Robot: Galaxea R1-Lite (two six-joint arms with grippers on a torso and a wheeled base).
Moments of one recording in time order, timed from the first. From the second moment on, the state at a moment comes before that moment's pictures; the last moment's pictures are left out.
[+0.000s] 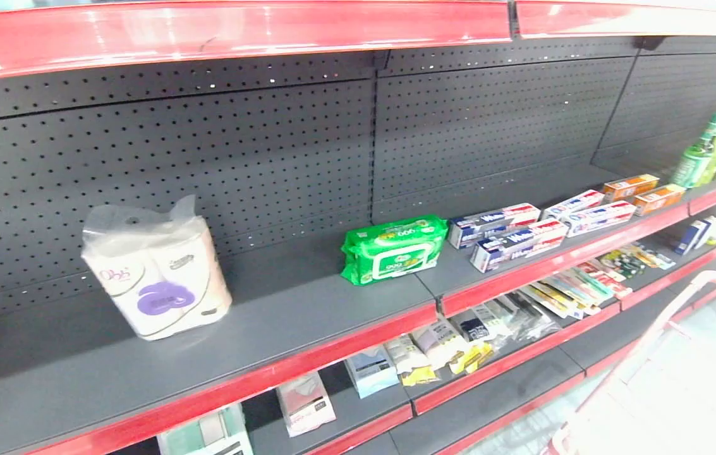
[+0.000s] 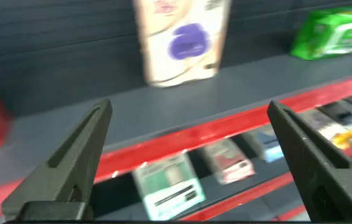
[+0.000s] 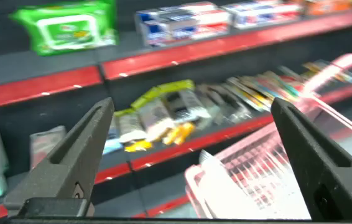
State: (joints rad) left arm 0.00 0.00 0.00 0.00 0.00 0.01; right arm 0.00 0.00 0.00 0.00 -0.02 0.00
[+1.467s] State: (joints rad) left arm 0.00 0.00 0.00 0.00 0.00 0.01; right arm 0.01 0.06 0.00 0.00 0.00 0.02
